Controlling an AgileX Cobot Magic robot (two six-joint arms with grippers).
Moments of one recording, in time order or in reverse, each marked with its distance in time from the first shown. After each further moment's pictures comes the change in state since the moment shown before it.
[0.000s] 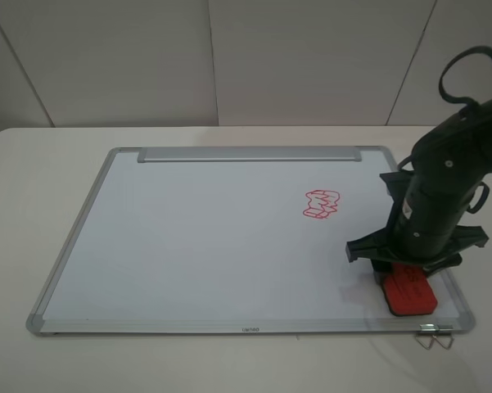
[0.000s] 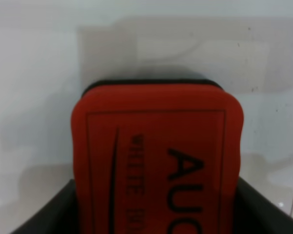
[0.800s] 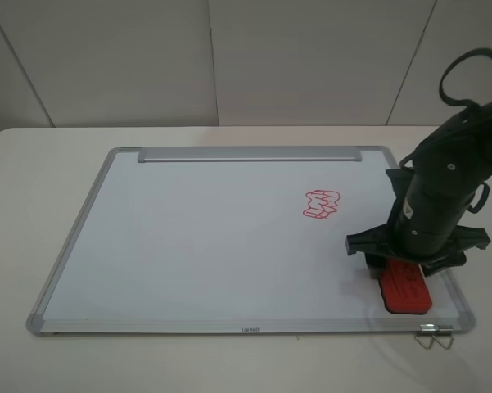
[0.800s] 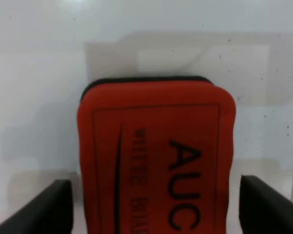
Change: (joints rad) left arm 0.000 0.000 0.000 0.000 0.000 0.000; right arm 0.000 -0.013 0.002 -0.041 -0.019 0.118
